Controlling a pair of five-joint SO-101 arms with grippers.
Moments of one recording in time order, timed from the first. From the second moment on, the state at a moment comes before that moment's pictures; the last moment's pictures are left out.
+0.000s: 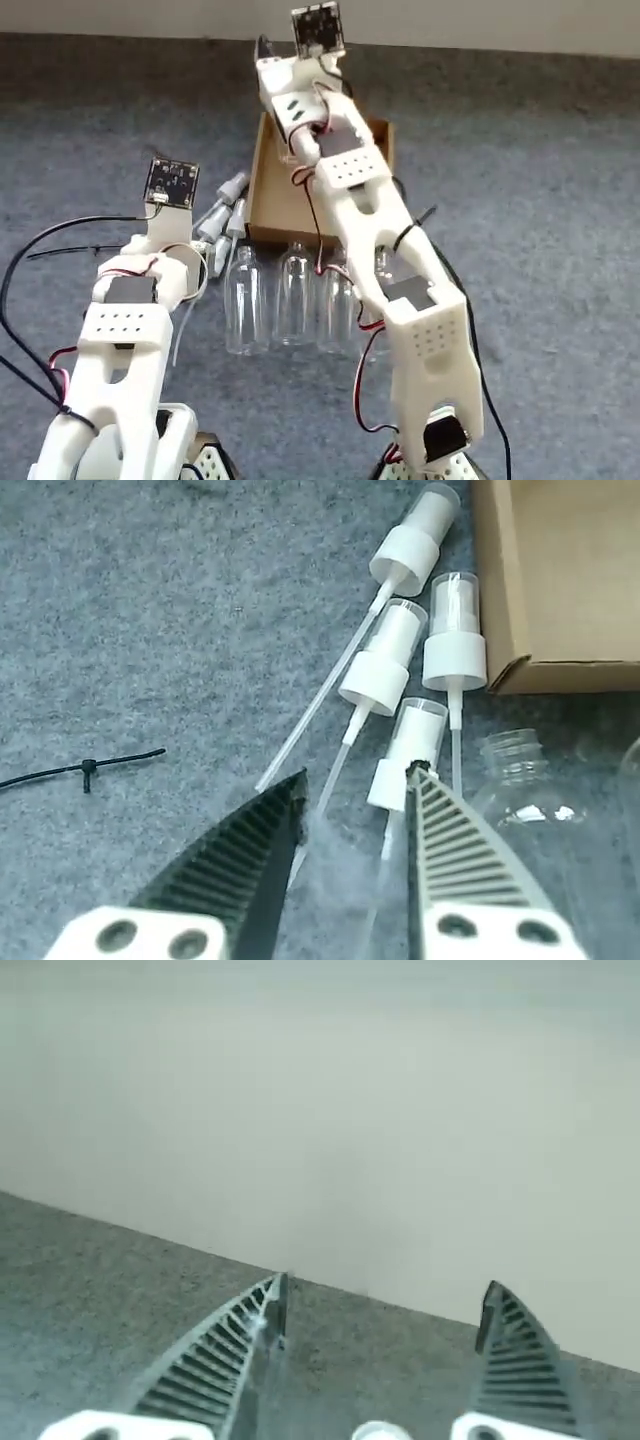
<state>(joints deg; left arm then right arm) -7.3 -39.9 62.1 37.8 -3.8 -25.2 35.8 -35.7 12.9 -1.1</state>
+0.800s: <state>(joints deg) -7.3 -39.9 64.0 33.0 -3.8 -24.4 35.7 -94.1 99.6 -1.0</state>
